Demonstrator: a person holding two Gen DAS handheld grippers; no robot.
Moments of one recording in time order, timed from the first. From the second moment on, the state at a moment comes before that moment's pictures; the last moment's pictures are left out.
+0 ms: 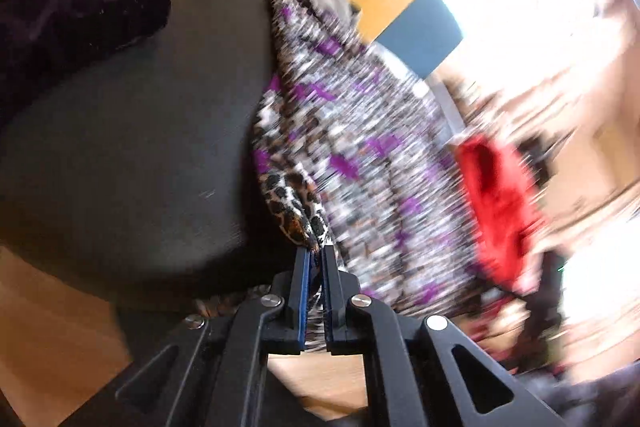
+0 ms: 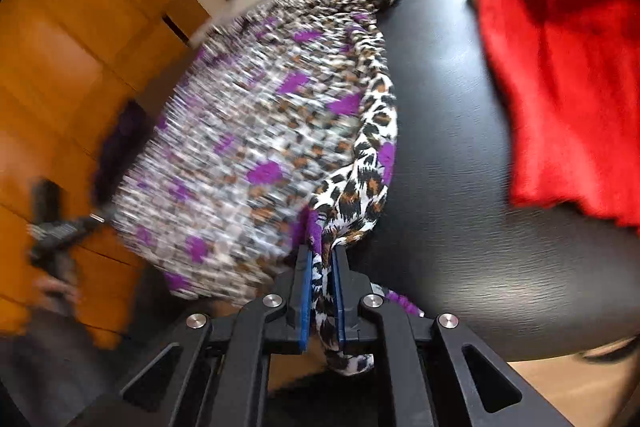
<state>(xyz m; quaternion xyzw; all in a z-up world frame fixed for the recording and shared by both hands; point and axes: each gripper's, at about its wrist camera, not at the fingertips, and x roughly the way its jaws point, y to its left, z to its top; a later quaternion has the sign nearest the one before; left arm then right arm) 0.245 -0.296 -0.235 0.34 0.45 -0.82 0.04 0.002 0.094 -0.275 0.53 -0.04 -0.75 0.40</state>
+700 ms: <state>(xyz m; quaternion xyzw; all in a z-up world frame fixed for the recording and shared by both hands) 0.059 -0.449 -0.189 0.21 0.55 -0.81 0.00 -0.174 0.005 -0.202 0.49 -0.25 -0.70 0.45</state>
